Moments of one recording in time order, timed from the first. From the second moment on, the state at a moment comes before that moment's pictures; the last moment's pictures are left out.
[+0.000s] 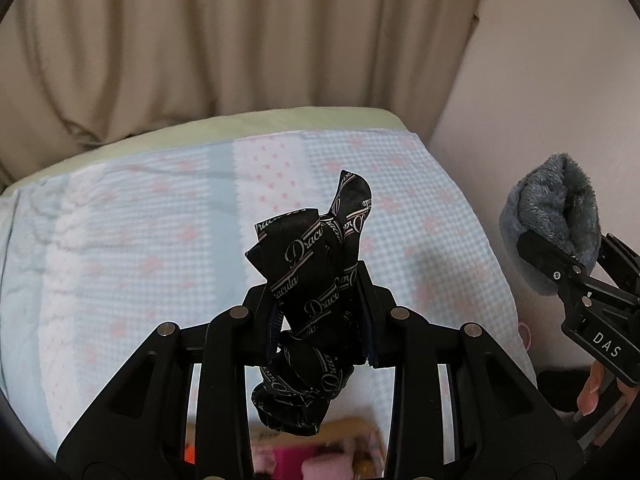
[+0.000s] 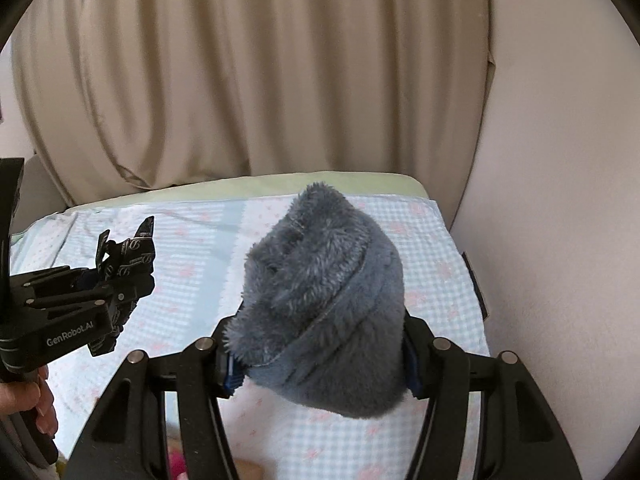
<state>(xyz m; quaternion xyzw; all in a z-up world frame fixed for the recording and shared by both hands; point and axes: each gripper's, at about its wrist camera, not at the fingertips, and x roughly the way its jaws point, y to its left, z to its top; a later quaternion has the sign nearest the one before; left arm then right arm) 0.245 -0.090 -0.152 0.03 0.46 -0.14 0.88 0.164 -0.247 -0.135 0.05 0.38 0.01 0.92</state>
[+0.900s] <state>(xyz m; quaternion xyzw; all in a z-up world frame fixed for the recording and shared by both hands) 0.065 0.132 -0.203 0.00 0.54 -0.10 0.83 0.015 -0.048 -0.210 0.05 0.49 0.05 0.87</state>
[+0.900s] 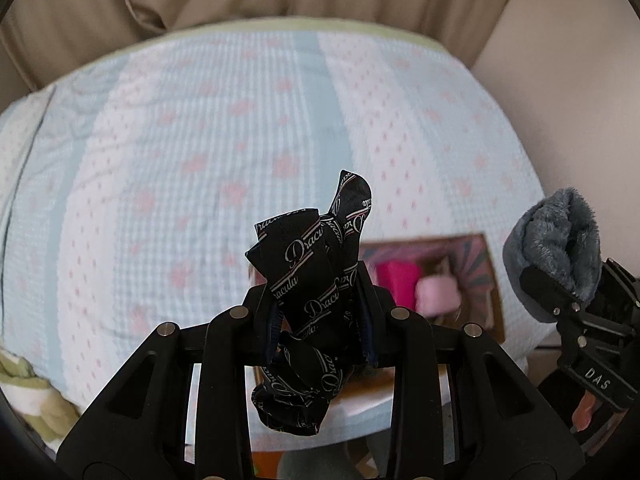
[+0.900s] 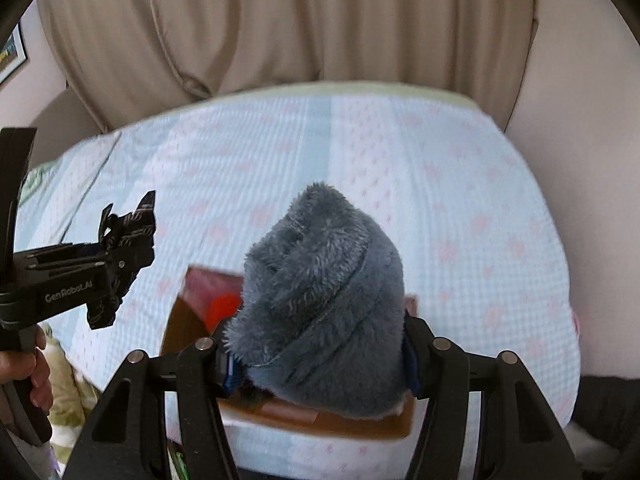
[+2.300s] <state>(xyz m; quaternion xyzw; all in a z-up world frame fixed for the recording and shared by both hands) 0.042 0.097 -0.333 0.04 0.63 -0.07 0.77 0.063 -0.054 -0.317 0.12 0.63 0.08 0.77</state>
